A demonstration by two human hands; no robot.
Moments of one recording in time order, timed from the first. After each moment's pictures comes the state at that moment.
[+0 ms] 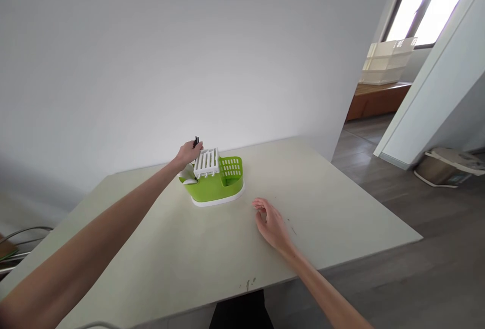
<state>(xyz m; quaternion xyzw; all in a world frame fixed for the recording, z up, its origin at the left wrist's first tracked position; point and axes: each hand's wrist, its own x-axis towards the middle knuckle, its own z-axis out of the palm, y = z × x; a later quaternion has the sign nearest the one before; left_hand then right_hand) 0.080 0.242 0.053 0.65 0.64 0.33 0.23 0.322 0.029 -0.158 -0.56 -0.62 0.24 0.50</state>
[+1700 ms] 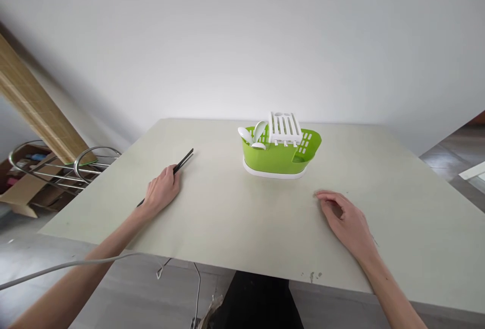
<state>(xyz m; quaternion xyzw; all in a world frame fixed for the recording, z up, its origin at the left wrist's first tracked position) -0.165 0.030 -0.091 0.63 0.77 0.11 -0.01 0.341 0.006 -0.157 -0.64 -0.64 0.20 0.37</state>
